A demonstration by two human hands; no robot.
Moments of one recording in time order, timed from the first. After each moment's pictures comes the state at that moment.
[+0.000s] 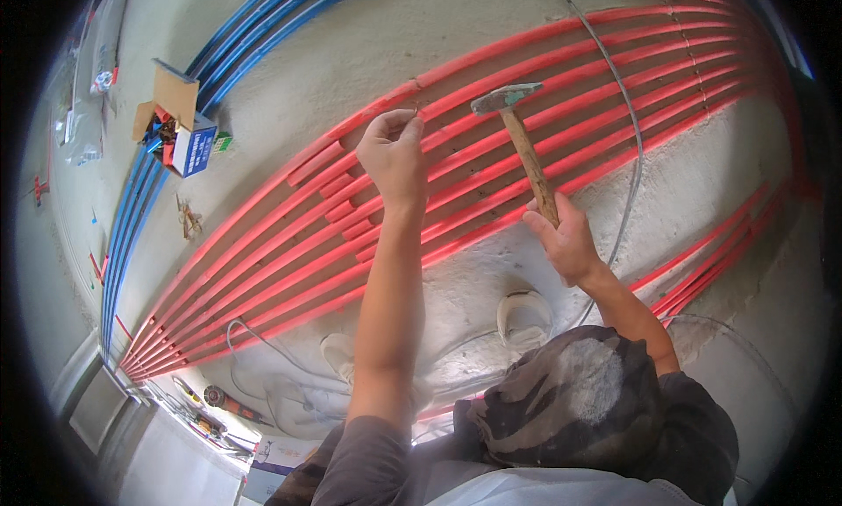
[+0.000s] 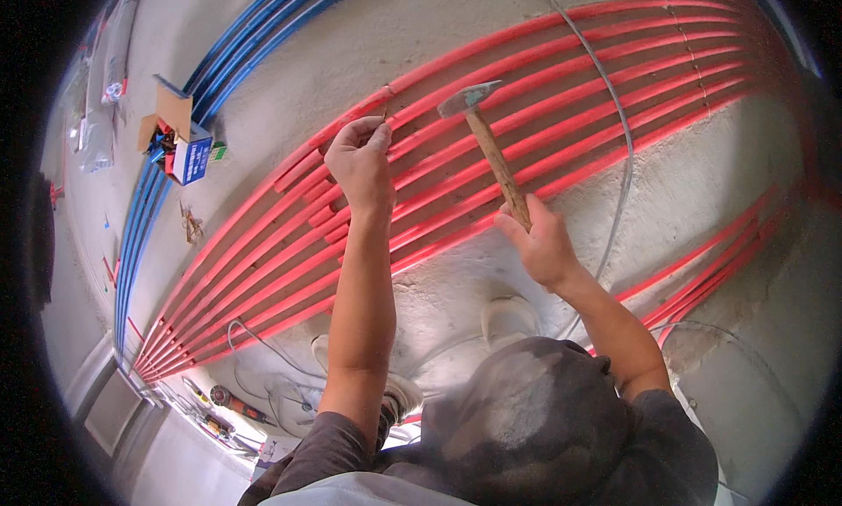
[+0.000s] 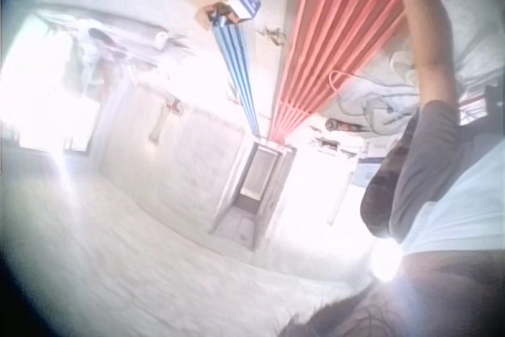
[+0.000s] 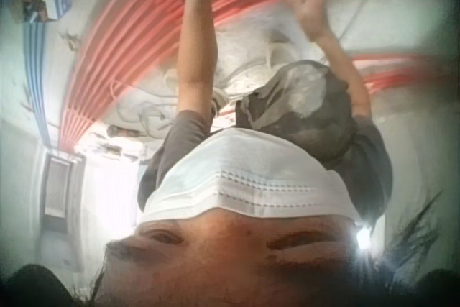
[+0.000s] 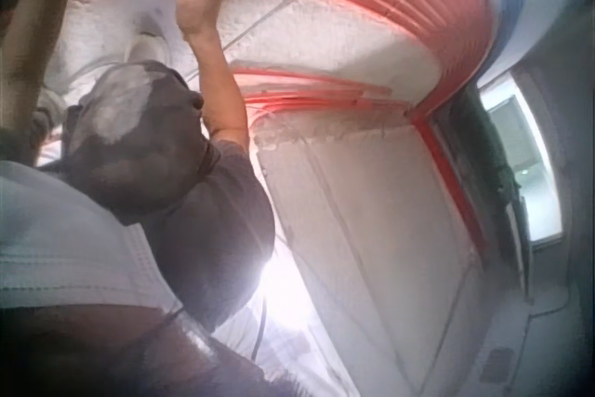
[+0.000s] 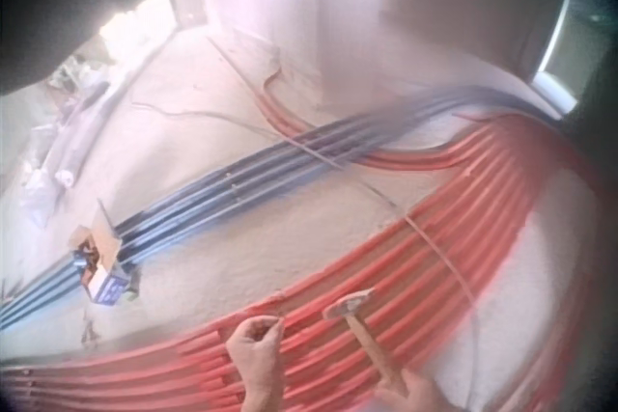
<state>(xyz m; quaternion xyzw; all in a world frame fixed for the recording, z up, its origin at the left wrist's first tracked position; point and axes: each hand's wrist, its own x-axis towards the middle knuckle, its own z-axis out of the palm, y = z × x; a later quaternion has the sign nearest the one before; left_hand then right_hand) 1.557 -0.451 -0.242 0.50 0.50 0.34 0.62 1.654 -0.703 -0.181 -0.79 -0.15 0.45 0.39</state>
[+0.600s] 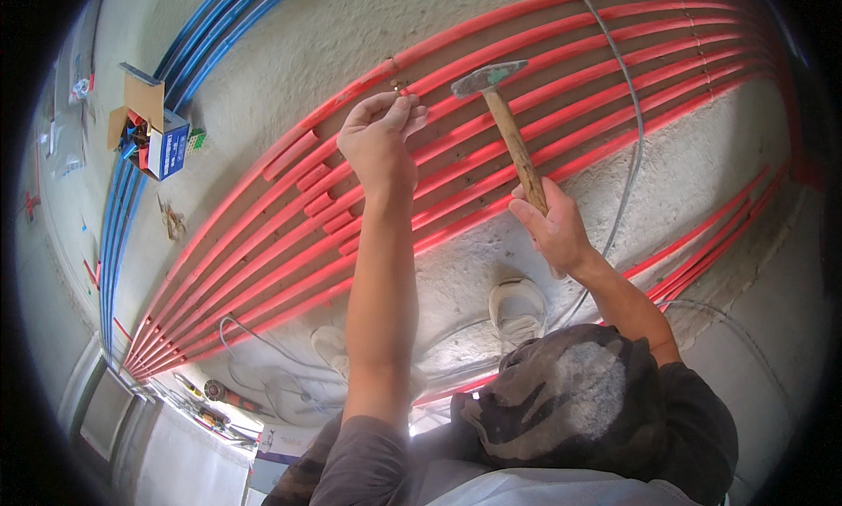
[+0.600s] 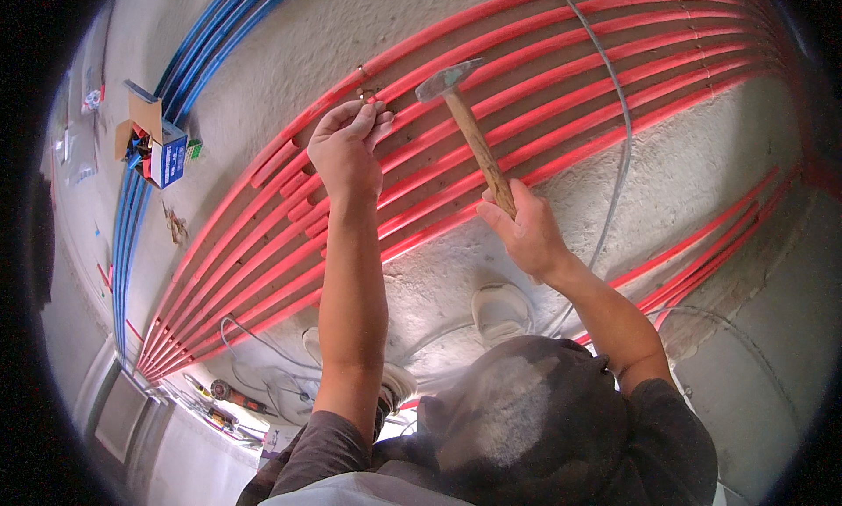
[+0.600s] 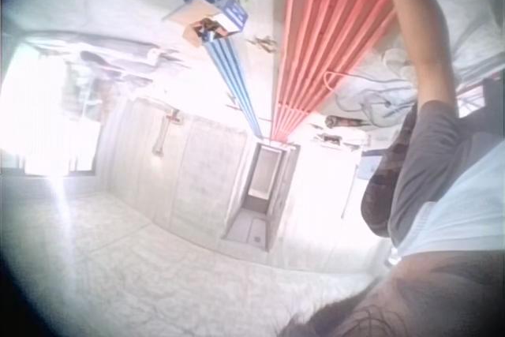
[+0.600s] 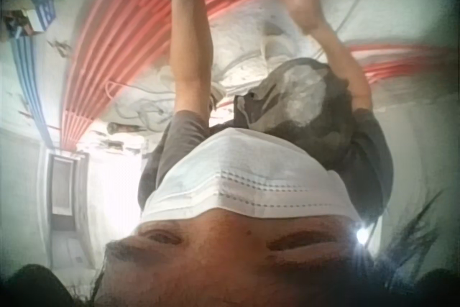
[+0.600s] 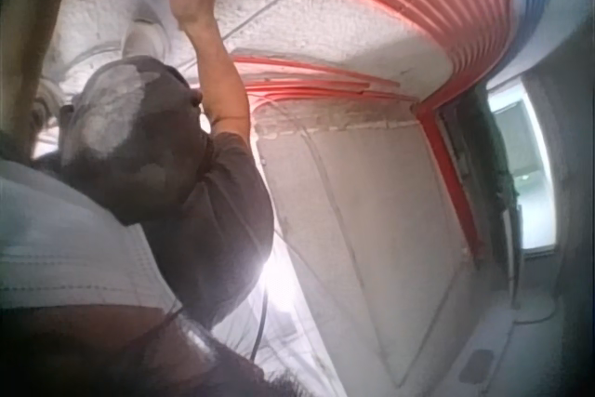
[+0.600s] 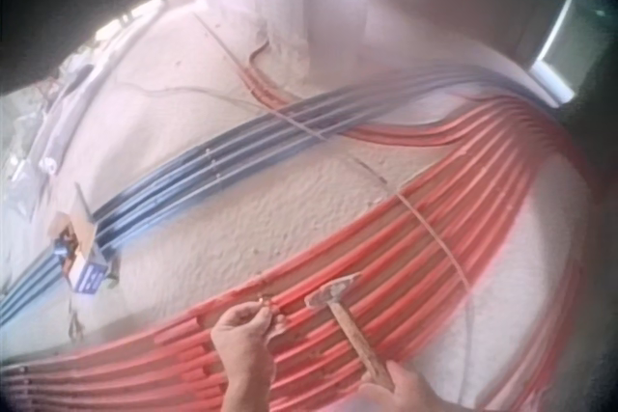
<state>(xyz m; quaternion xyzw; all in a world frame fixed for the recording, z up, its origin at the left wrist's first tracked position) 1.570 -0.454 -0.236 0.32 0.51 0.31 0.74 1.656 -0.703 -0.192 -0.78 -0.14 0.48 0.39</state>
